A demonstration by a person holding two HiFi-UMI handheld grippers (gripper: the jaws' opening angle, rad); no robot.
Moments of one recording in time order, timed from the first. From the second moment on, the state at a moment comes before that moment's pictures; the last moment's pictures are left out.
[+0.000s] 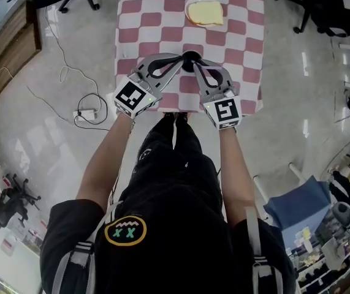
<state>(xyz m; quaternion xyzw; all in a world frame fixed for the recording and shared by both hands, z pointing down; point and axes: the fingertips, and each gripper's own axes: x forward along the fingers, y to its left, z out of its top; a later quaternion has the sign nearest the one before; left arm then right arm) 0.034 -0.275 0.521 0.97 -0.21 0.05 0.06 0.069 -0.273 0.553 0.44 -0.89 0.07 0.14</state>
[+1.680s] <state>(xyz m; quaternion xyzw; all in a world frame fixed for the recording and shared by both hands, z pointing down) 0.042 -0.260 0.516 0.97 -0.22 0.06 0.05 0.076 -0.266 0.571 0.44 -0.88 0.08 0.14</state>
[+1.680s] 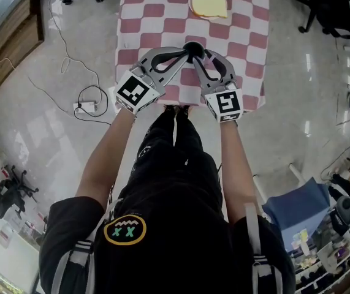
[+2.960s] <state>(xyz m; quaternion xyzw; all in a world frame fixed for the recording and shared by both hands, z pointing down) 0.024 -0.198 0.379 0.97 -0.23 0.03 0.01 0.075 -0.187 0.361 0.43 -0.90 -0.05 0.04</state>
